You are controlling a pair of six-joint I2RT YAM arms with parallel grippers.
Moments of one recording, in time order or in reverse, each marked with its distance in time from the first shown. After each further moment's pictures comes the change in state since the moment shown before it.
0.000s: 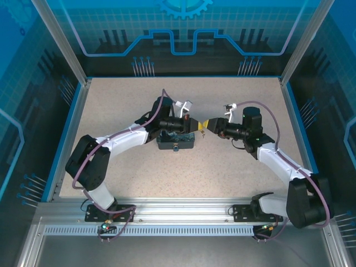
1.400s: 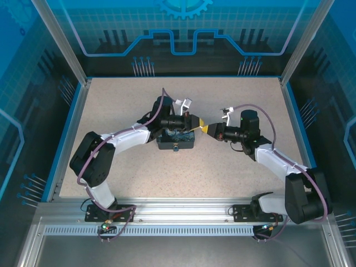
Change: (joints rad) left arm 0.013 0.051 0.000 0.124 -0.014 -0.103; right arm 0.008 0.040 -0.054 0.086 -0.058 -0.010
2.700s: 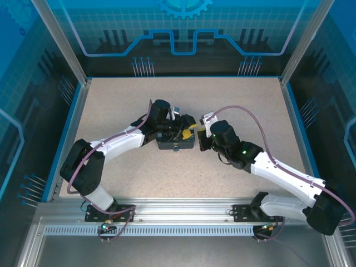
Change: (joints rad) left arm -0.020 -0.119 -0.050 -0.246 -0.176 -0.455; right arm 0.556 -0.158 0.195 -0.491 1.139 -0.575
